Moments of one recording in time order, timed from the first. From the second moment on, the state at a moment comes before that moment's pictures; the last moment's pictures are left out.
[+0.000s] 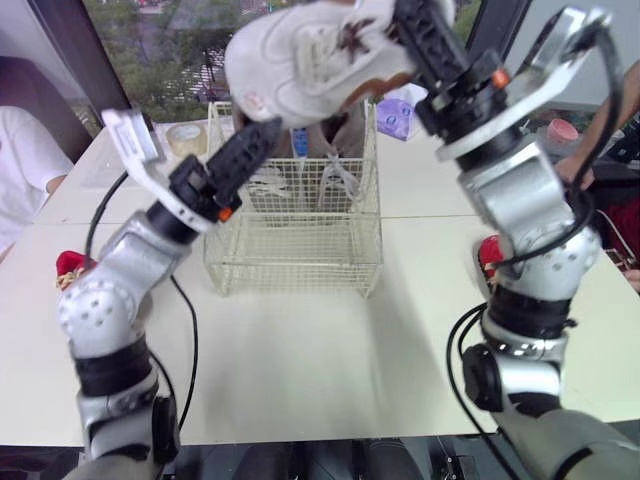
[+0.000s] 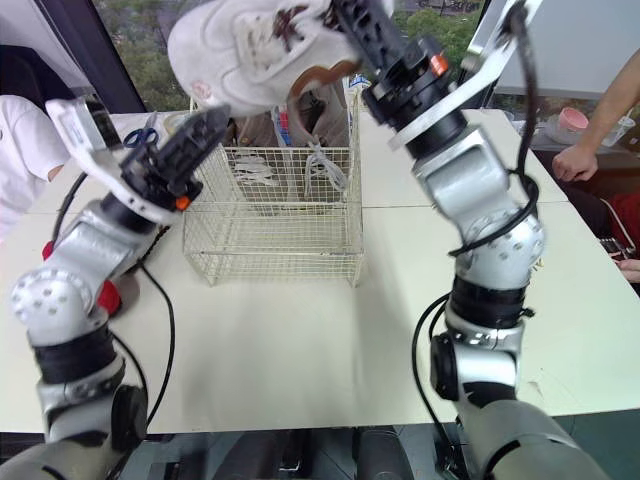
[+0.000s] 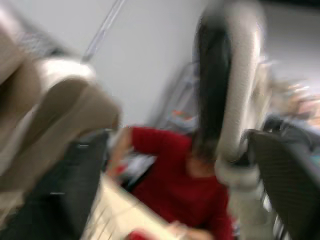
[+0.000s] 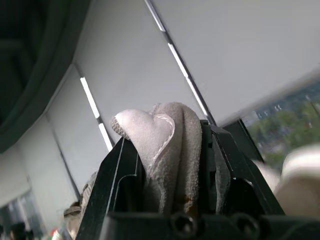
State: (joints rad) left arm -0.42 0.38 0.37 -0.48 -1.43 0.80 -0.18; right arm -0.99 -0.41 -0.25 -0.17 1.34 0.60 0.21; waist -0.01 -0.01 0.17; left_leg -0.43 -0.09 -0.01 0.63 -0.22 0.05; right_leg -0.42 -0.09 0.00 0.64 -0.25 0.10
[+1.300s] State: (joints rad) left arm -0.13 0.77 0.43 -0.60 -1.38 0.72 -0.14; right arm -1.27 -0.65 0.05 0.62 0.32 0.14 1.42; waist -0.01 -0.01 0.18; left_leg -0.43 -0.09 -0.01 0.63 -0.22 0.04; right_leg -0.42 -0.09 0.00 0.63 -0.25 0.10
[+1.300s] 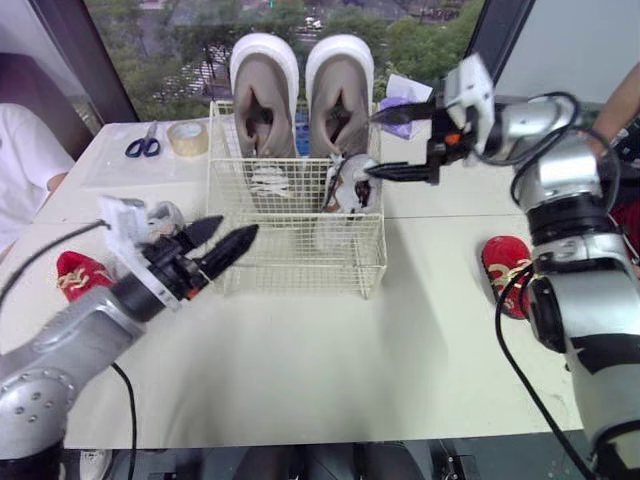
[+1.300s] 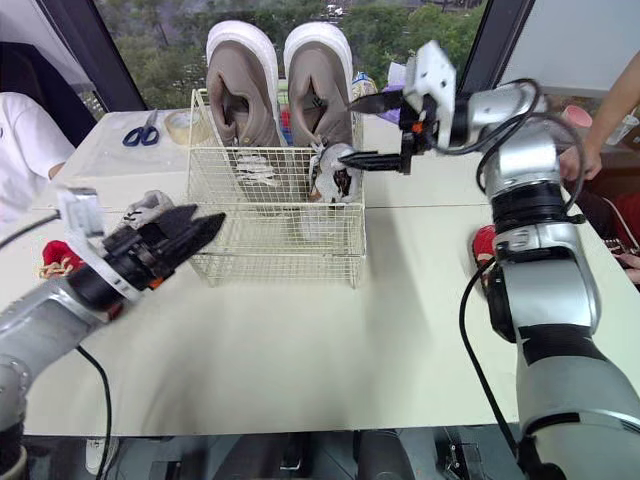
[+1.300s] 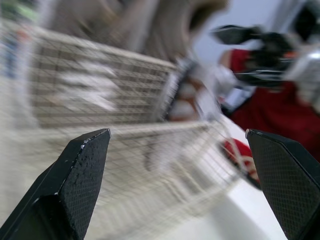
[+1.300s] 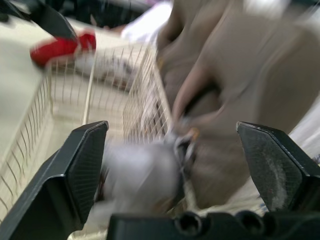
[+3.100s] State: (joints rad) left arm -1.39 0.83 -0.02 0.90 -0.08 0.96 -0.69; right arm -0.84 -1.03 -0.12 -0.37 0.89 0.95 1.20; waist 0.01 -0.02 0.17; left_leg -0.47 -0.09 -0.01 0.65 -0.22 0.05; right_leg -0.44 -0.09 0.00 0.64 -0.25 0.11
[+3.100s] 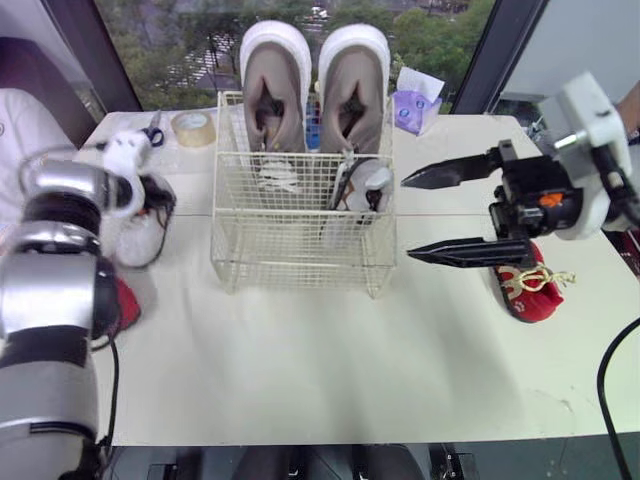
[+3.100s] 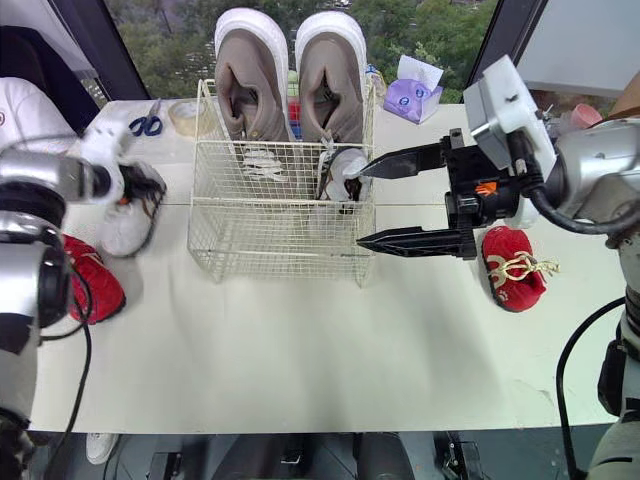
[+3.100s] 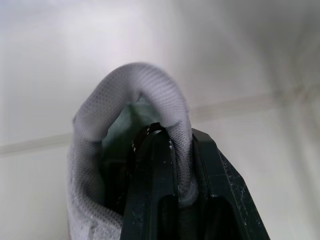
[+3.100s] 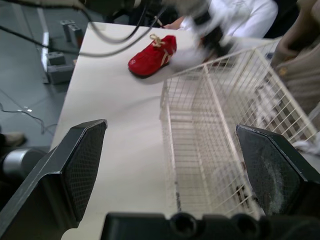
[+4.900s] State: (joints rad) left arm -0.34 0.05 -0.03 -0.32 -0.08 0.13 -0.21; right arm -0.80 -1.00 -0.21 -0.36 1.05 1.19 0.86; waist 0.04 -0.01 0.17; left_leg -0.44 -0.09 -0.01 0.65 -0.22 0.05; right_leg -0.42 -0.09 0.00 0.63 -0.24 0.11
